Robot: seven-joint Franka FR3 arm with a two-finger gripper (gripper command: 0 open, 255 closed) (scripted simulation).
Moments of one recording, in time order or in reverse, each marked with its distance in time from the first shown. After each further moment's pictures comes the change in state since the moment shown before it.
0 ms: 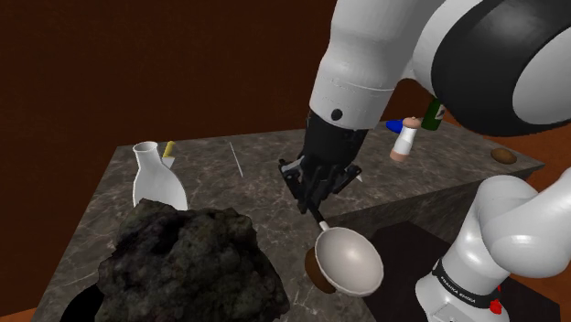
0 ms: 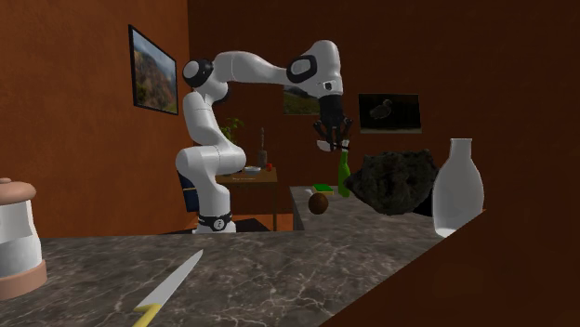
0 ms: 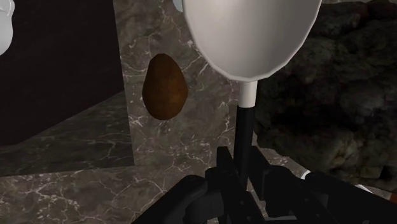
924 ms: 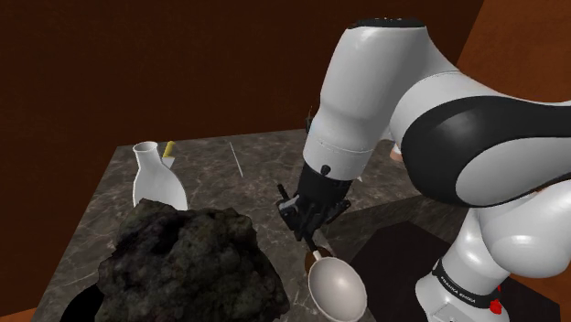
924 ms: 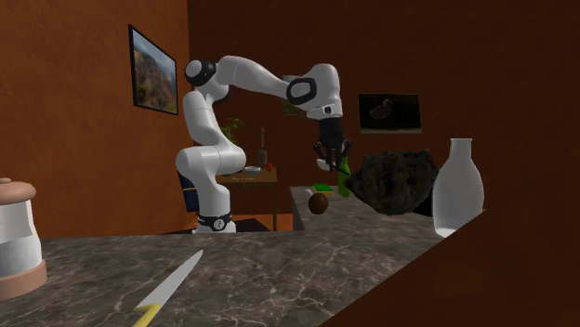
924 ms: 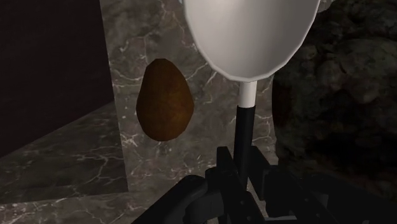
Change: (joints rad) arm 0.008 0.024 0.047 -0.164 0.025 0.188 0.002
